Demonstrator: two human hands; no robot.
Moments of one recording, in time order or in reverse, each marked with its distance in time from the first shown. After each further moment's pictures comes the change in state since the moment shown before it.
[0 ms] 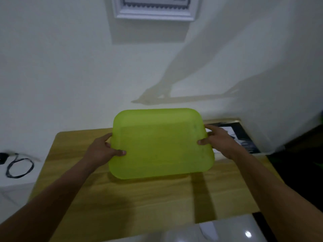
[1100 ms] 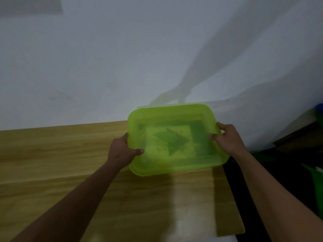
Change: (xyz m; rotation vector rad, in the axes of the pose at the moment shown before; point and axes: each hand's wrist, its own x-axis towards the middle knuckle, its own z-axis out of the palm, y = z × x) left_hand 0.048 0.152 0.329 0.180 0.076 0.051; right_hand 0.147 0.176 -0.275 -0.249 0.207 -0.023
